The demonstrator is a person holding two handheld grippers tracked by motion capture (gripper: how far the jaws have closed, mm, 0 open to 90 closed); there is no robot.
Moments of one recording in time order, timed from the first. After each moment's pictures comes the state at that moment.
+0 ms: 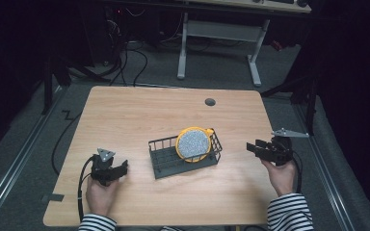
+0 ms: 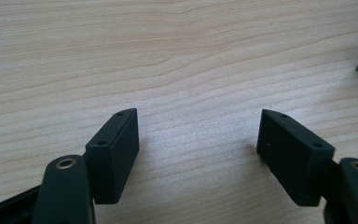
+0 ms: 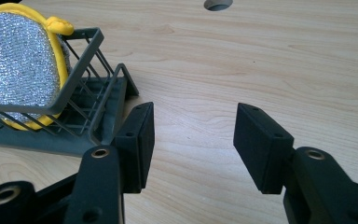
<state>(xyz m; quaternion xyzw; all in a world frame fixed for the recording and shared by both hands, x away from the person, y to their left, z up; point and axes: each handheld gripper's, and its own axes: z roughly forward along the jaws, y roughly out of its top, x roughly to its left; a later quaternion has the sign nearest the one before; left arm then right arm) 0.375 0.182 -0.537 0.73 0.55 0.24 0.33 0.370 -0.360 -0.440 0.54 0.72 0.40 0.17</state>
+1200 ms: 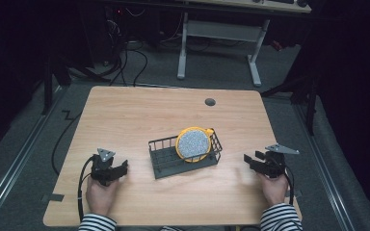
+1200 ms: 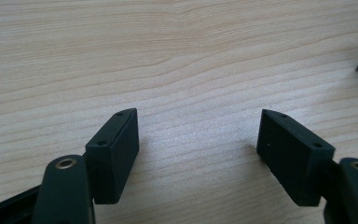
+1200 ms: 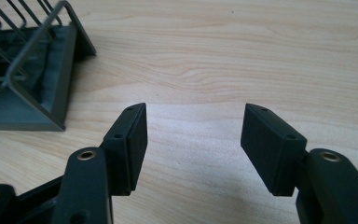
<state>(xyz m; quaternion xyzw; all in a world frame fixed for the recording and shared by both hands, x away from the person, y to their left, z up) 0.375 0.182 -0.537 0.73 0.55 0.24 0.33 0.357 -0.359 -0.503 0.56 0.71 0.37 0.20</state>
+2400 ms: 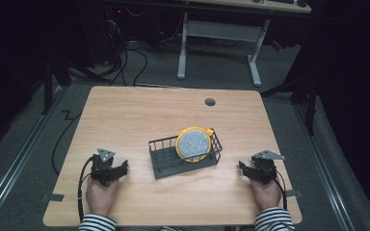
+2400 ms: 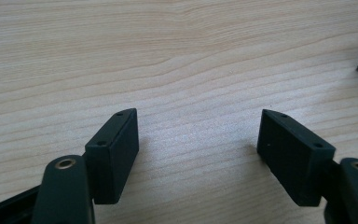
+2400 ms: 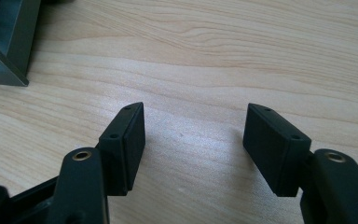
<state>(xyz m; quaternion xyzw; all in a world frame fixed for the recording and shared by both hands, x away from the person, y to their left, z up) 0.374 0.182 -0.537 0.73 0.55 0.24 0.33 0.354 -0.340 -0.530 0.54 0.74 0.31 0.24</state>
